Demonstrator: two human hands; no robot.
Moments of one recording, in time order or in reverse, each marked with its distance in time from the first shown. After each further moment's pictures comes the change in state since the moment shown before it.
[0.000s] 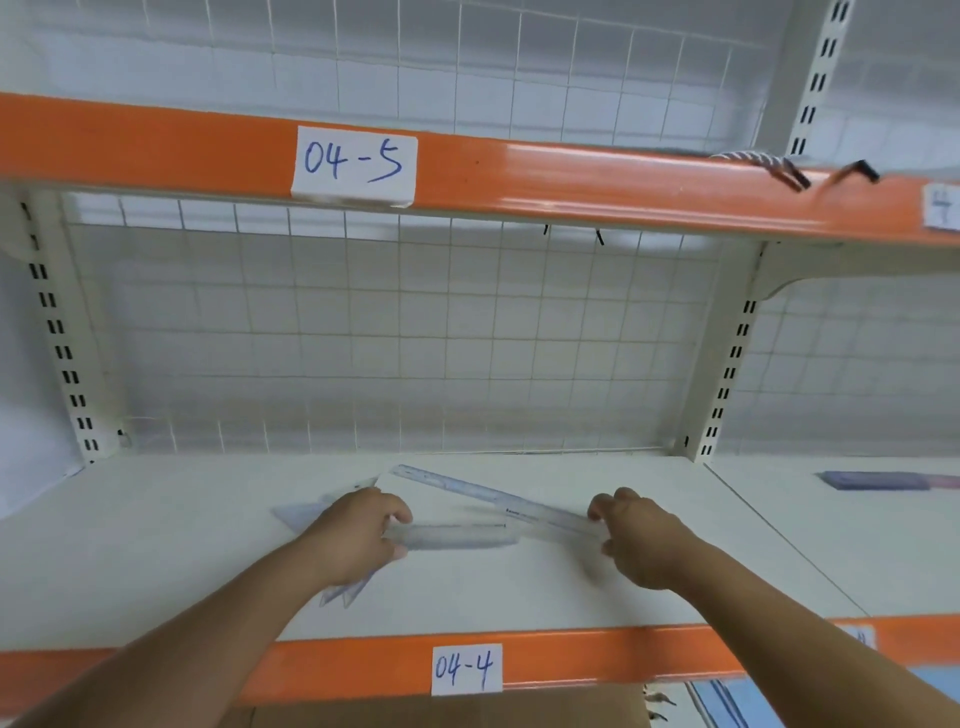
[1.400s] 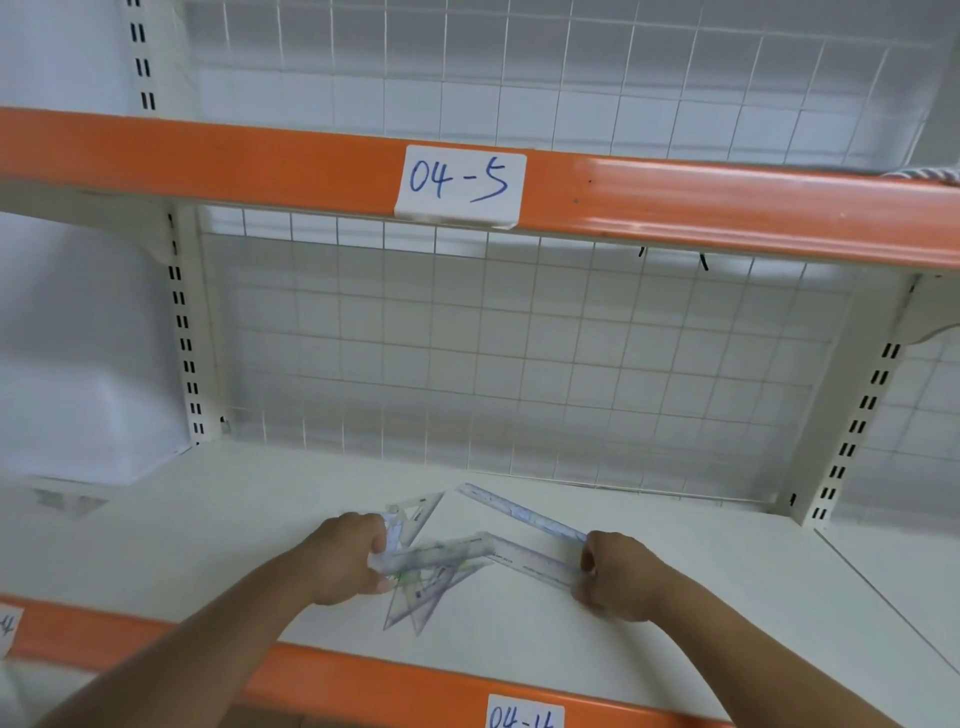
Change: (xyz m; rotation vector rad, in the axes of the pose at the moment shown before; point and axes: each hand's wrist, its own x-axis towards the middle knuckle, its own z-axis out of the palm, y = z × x) left_hand -0.020 -0.062 -0.012 0.028 -0.073 -0.238; right_hand 0.053 -0.065 0.013 0.073 -0.084 -0.157
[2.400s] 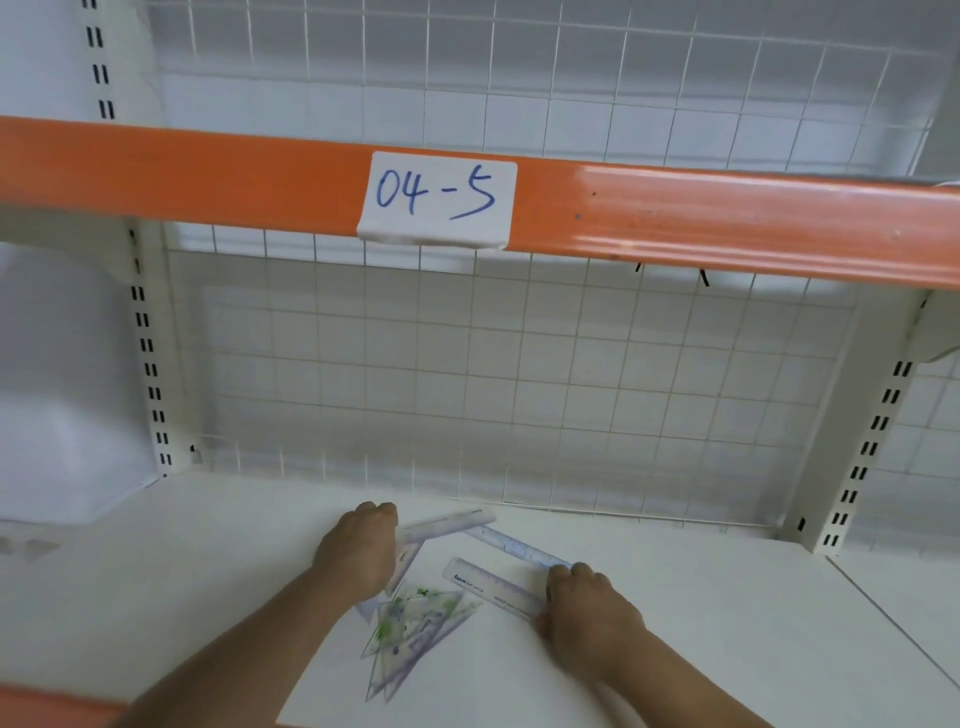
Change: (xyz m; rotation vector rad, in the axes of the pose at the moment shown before) left_hand 0.062 0.028 -0.001 0.149 0.269 -0.061; right_hand 0.012 -0.033 0.015 -0.024 0.006 0.031
